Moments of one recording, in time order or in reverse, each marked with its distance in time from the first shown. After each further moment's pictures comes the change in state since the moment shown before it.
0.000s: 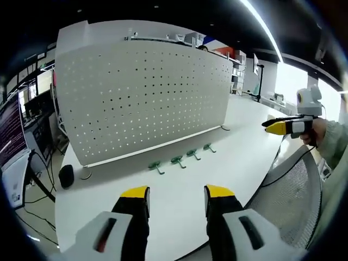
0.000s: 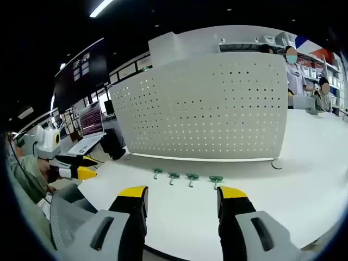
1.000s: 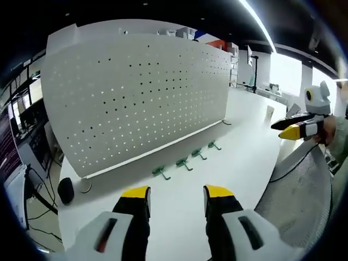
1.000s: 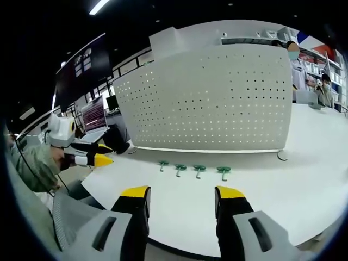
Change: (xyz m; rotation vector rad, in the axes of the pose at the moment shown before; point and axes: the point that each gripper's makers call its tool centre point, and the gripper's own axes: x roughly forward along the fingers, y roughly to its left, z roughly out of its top) left arm 0.035 0.020 0.013 0.088 0.032 -0.028; right arm 0.002 0.018 -0.019 0.011 0.045 0.020
